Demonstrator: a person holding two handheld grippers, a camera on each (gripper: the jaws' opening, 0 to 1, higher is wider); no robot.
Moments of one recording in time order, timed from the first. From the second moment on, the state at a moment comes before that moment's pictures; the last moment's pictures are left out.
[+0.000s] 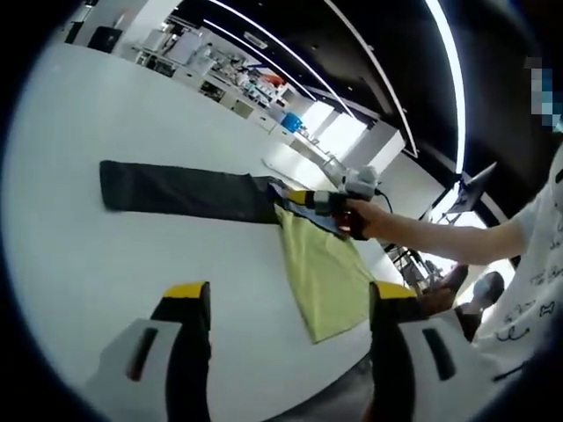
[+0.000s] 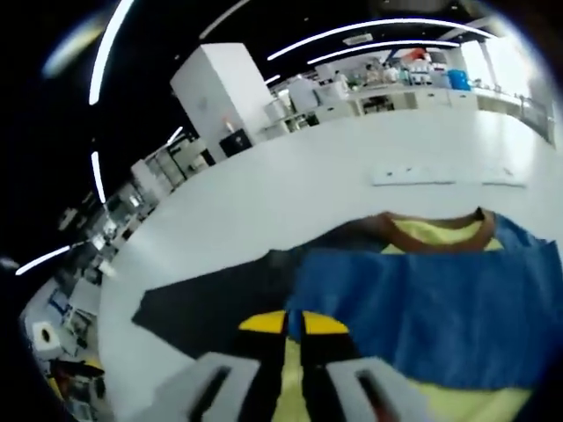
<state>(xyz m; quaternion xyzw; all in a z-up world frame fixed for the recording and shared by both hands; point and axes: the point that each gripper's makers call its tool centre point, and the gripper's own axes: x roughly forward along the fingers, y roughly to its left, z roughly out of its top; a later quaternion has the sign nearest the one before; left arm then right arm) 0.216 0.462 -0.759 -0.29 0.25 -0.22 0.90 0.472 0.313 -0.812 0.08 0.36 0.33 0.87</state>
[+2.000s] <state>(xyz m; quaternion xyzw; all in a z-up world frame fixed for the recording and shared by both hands) 0.336 0.581 -0.827 -0.14 0.32 -0.08 0.93 0.323 0.113 -0.704 0.10 0.25 0.22 0.94</state>
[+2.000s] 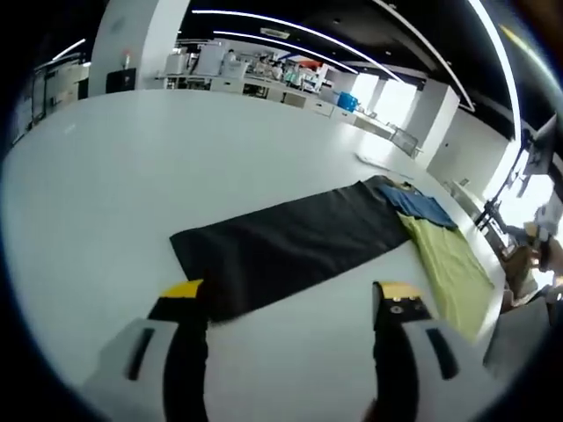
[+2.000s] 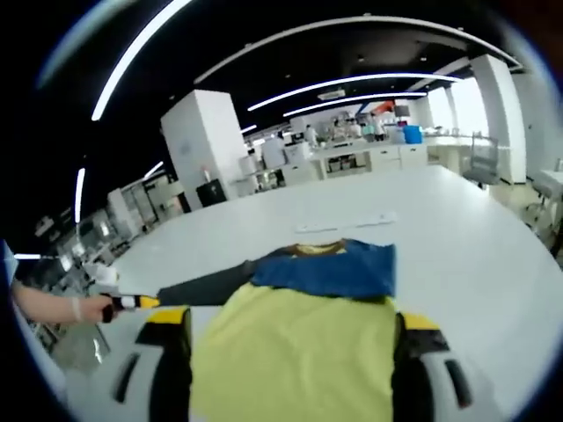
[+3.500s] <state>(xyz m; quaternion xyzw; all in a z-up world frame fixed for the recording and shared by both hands) 0.355 0.613 -0.819 -0.14 0.29 0.03 0.95 0.301 0.079 -0.702 0.13 0.25 0.22 0.93</state>
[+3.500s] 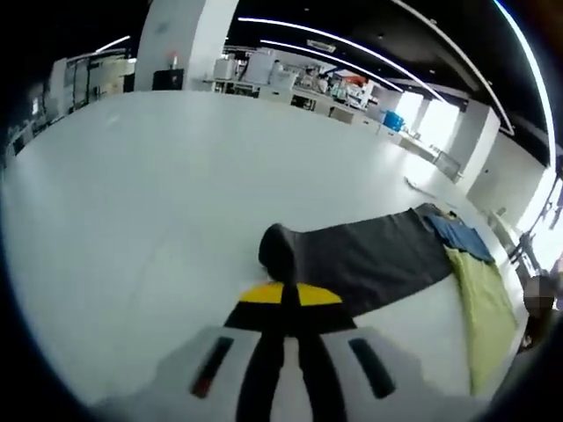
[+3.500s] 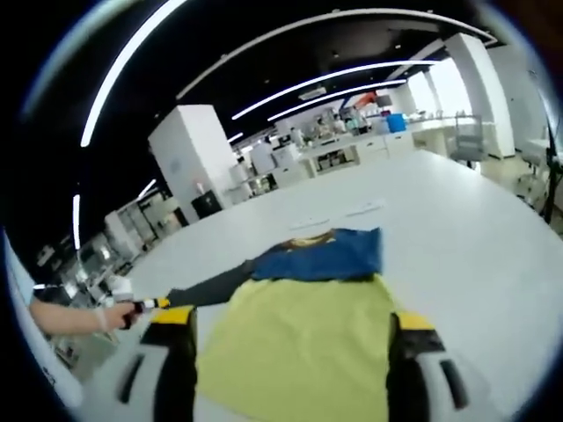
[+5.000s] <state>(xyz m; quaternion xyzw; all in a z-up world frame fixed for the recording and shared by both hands) 0.511 0.186 -0.709 -0.23 0.15 -0.22 0.94 0.343 -0.031 -0.715 0.17 0.22 0.36 0.89</state>
